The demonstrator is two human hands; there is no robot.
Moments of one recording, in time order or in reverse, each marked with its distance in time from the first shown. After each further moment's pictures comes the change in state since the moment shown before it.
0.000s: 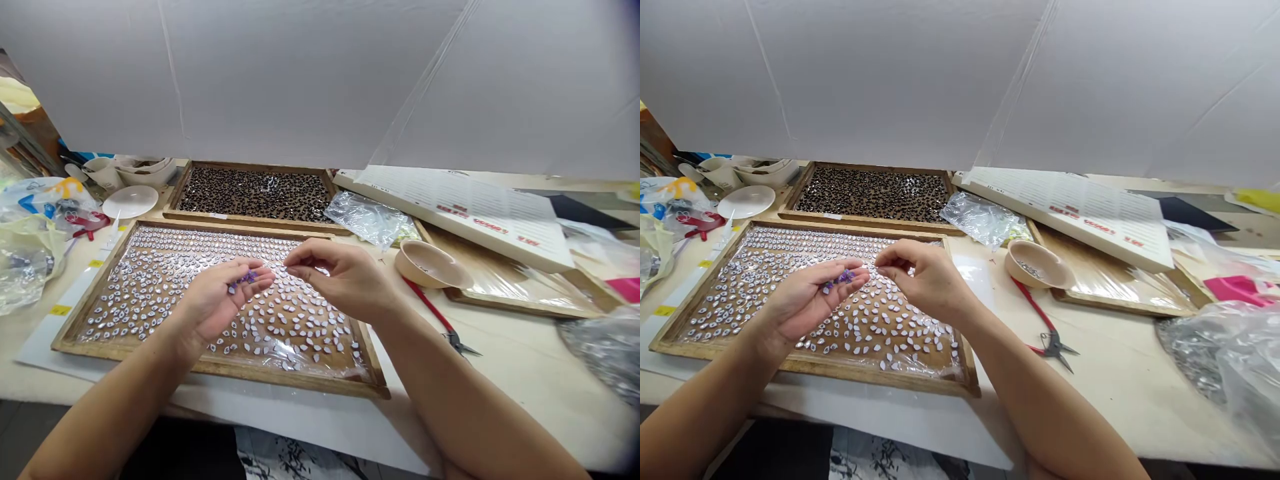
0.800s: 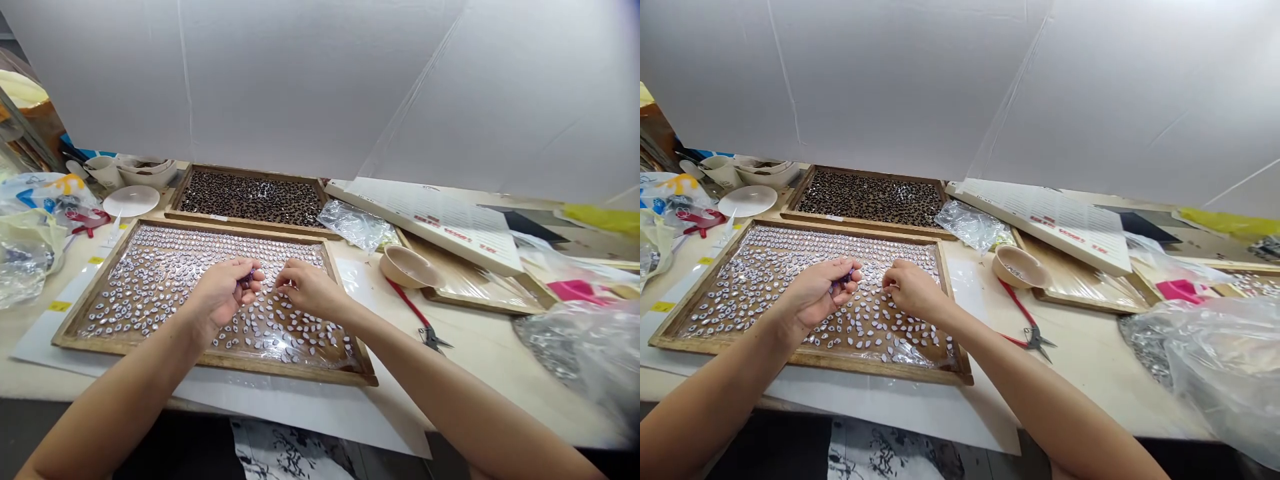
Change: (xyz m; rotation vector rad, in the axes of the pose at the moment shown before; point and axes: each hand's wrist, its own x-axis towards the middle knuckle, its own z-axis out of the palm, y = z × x) left_hand 0.009 0.001 -0.008 0.133 -0.022 -0.075; right_hand -0.008 0.034 0.029 -0.519 -0.325 0.167
